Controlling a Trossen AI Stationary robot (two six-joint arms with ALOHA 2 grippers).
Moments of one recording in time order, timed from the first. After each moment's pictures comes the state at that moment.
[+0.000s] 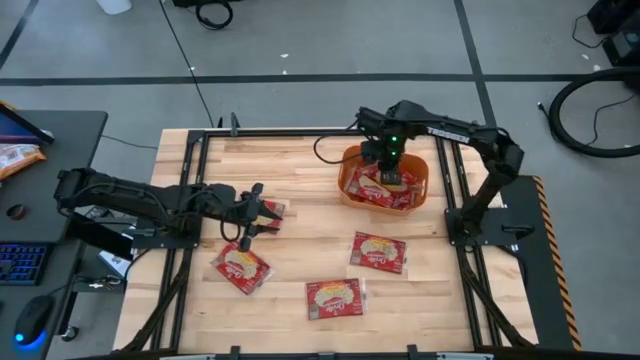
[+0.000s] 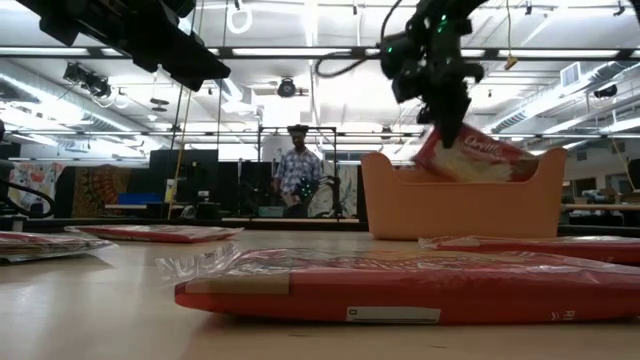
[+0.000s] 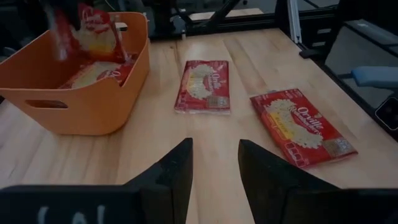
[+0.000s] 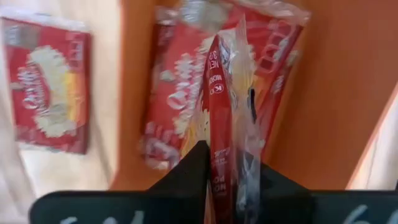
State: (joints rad) left arm -0.07 0.94 0.52 0.05 0.03 0.06; right arm -0.52 1.68 1.50 -1.35 -0.13 -0.44
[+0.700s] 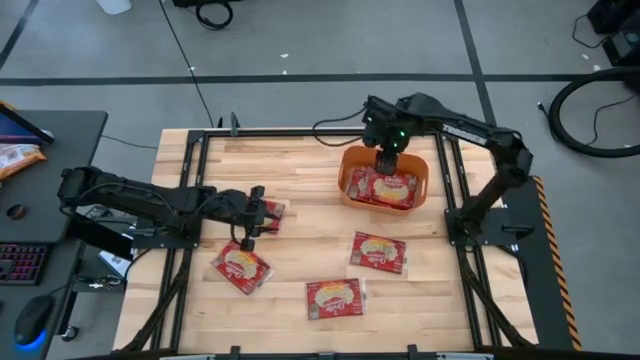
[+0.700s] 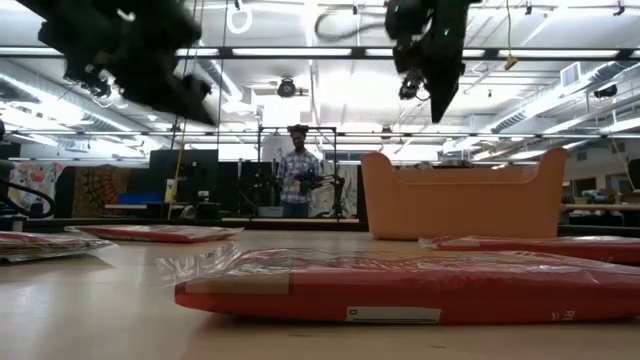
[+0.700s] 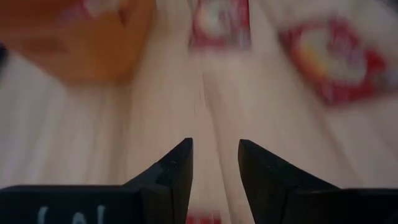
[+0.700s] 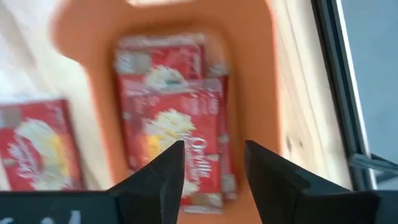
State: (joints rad) left arm -0.07 1.02 0.52 -0.09 -0.05 0.14; right arm -0.48 1.60 1.60 -1.36 0.01 -0.13
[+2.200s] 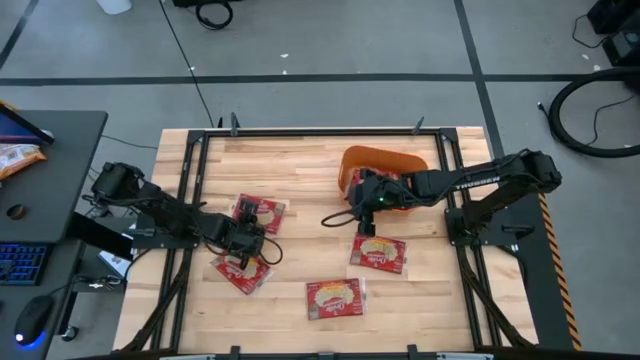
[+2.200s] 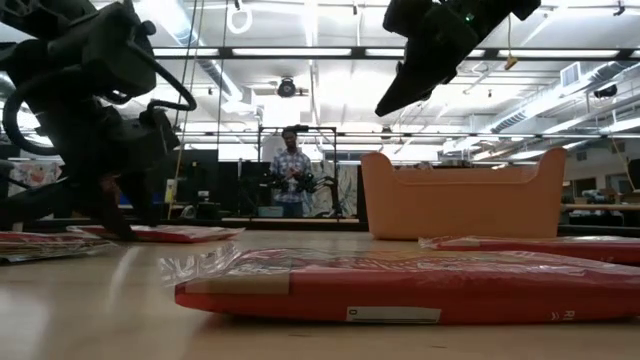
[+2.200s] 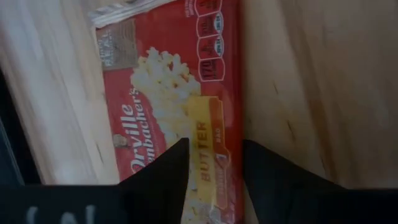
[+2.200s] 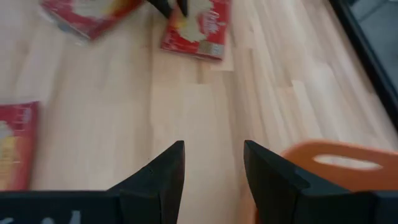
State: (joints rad) left arm -0.32 1.45 0.52 -0.47 -0.58 0.11; right arm 0.03 1.39 0.97 -0.33 0.17 0.00
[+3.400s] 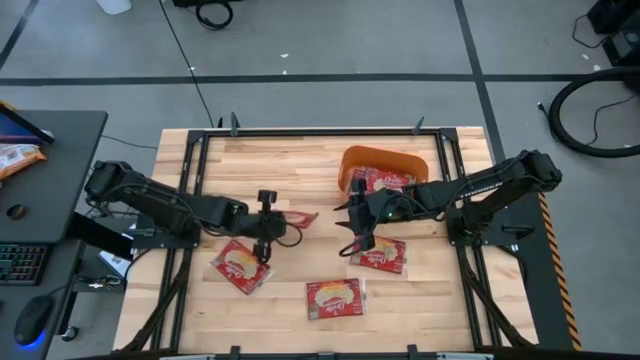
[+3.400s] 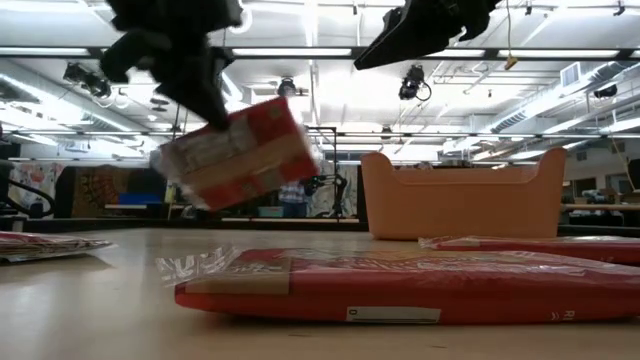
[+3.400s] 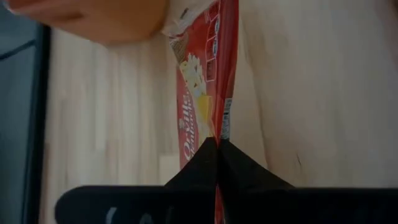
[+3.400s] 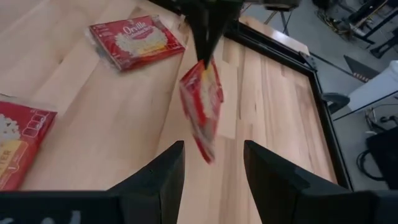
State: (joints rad) left arm -0.25 1.36 0.92 -0.54 -0.44 0.09; right arm 0.17 1.39 0.97 -0.14 0.26 -0.31
